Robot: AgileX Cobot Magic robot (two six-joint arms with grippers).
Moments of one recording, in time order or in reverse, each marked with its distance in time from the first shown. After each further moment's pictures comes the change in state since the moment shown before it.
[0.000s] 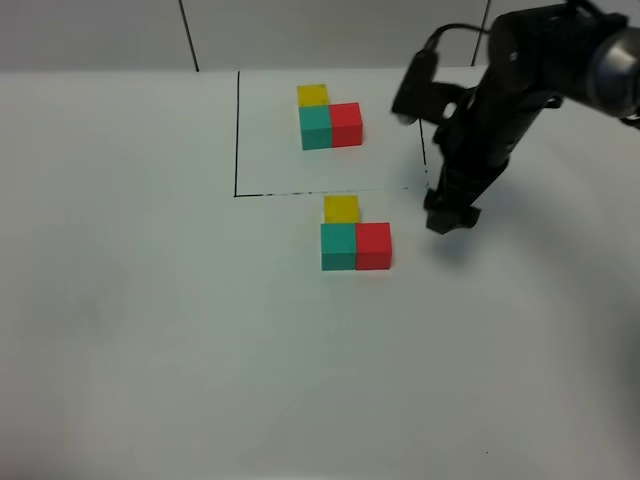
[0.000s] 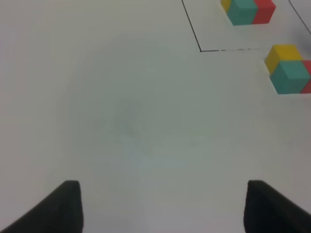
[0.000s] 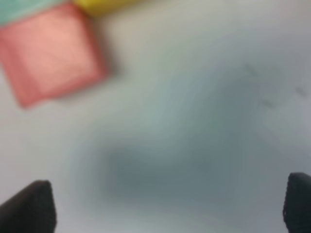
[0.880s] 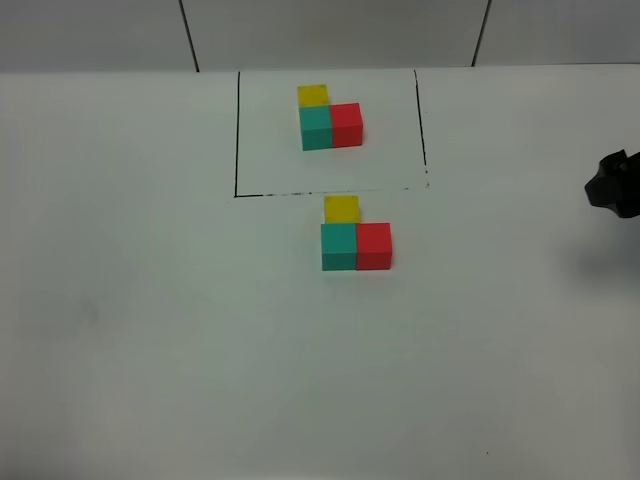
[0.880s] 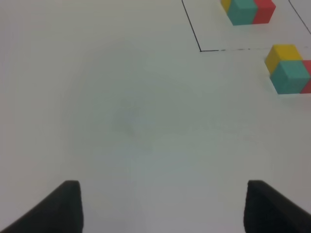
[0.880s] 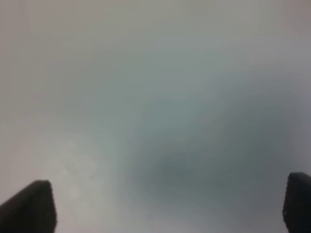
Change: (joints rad) left arm 0.000 0.000 0.000 0.000 0.000 0.000; right arm -0.370 -0.583 0.557 0.162 -0.249 0.252
